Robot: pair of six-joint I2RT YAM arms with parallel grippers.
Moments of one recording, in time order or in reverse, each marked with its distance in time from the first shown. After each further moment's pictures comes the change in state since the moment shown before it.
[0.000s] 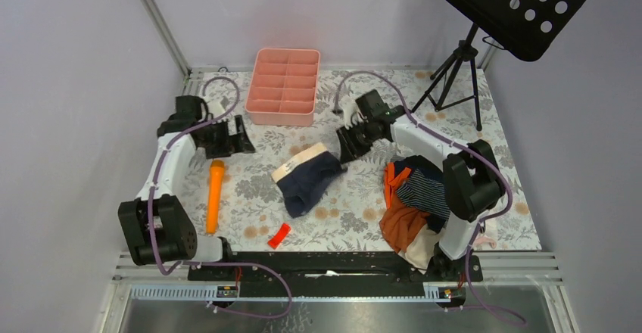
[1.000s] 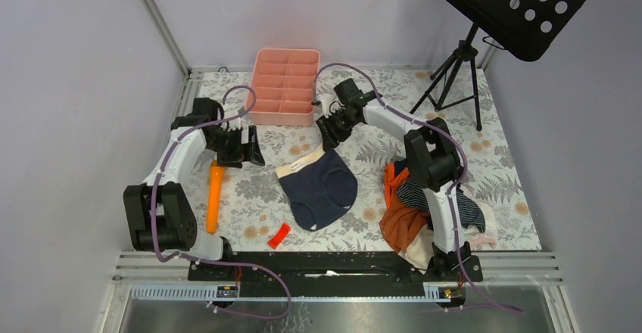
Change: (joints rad) left arm -0.136 0.091 0.009 -0.114 0.020 0.053; right arm -0.014 0.399 0.340 -0.037 -0.001 -0.135
